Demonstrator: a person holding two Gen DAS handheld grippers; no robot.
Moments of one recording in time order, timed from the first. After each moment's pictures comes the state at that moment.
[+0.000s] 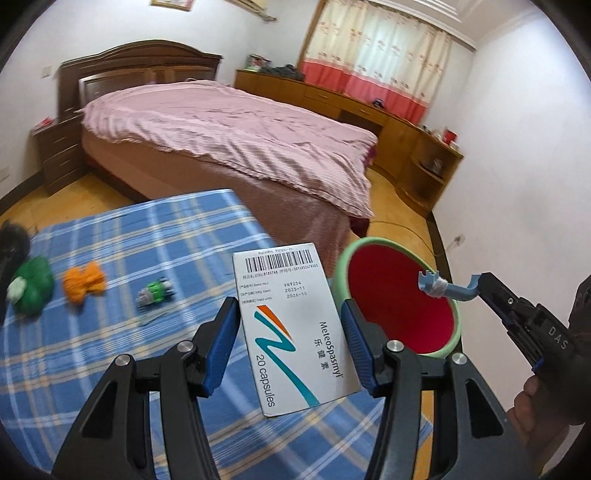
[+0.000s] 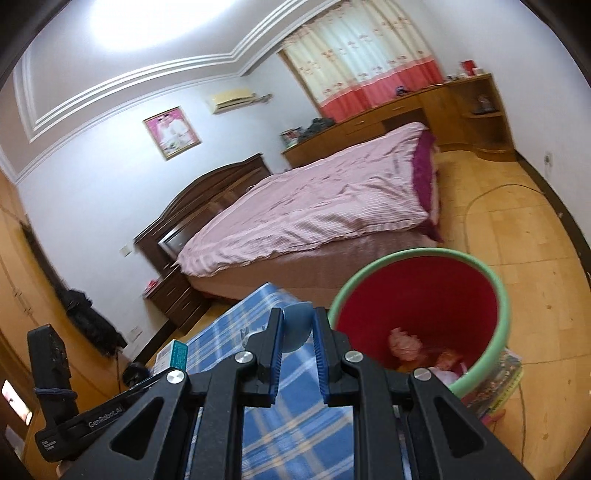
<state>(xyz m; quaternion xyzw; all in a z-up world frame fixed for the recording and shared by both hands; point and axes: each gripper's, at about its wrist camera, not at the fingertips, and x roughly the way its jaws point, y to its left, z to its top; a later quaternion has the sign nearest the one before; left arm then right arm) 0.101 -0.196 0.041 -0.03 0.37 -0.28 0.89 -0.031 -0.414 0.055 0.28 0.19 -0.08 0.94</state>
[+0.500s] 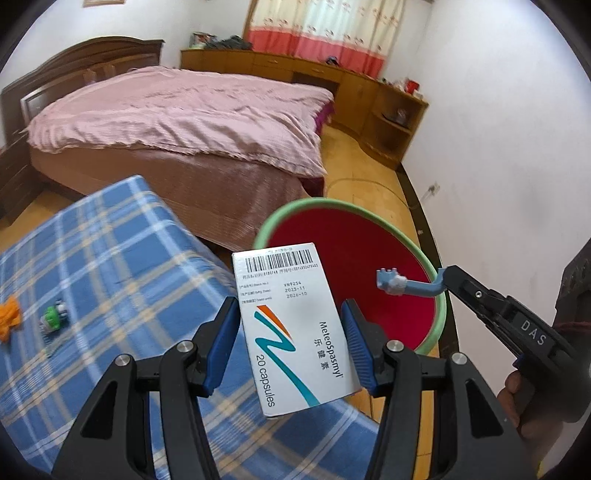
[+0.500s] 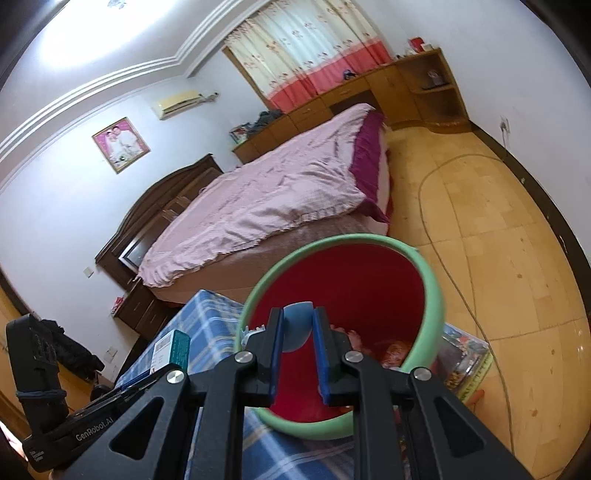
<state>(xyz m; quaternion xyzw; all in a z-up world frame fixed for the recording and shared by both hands) 0.108 -0.317 0.008 0.04 0.41 -0.35 0.84 -0.028 -0.496 0.004 0.33 0.23 -0.14 0.91</state>
